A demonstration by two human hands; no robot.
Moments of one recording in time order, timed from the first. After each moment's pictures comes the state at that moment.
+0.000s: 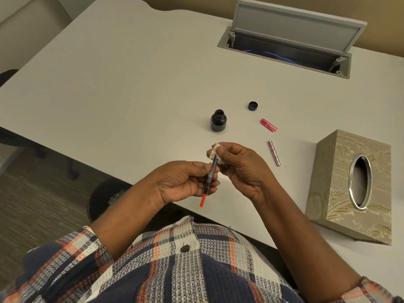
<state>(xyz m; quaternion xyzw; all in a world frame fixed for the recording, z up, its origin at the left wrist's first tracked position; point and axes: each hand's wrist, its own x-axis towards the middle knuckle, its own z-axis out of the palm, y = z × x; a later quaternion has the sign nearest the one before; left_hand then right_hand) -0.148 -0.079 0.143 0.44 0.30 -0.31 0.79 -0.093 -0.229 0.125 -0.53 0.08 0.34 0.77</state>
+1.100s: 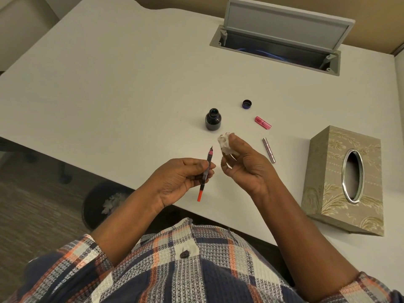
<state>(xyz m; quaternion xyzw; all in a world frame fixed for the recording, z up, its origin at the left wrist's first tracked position) -0.152 -0.083 0.132 0.52 0.28 -0.20 0.78 -0.082 -0.234 0.121 -0.39 0.30 0.31 0.81</state>
